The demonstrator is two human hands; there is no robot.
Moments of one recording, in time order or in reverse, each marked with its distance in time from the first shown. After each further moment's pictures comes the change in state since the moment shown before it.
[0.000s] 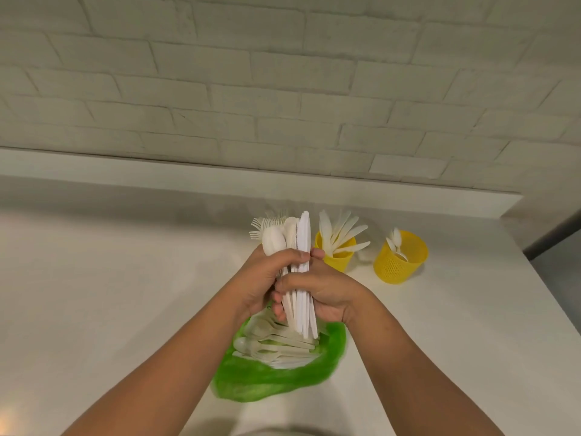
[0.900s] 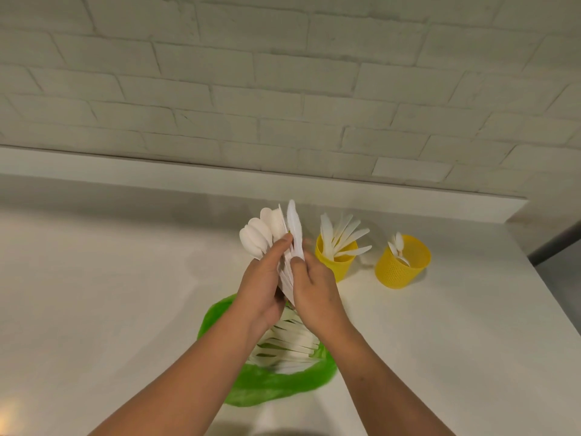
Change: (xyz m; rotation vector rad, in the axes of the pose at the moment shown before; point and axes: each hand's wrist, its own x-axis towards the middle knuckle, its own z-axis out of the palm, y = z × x) left_hand 0.005 -0.013 0.019 -0.449 0.260 -0.044; right_hand 0.012 0.030 0.010 -0.524 0.671 -0.476
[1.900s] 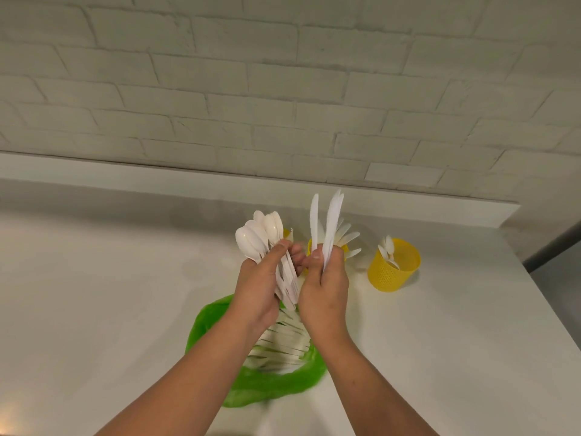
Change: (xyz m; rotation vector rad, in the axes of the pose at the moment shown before) left_hand -0.008 -0.010 0.016 0.012 0.029 0.180; right_hand -0.006 0.003 -0.018 0.061 0.383 -0.109
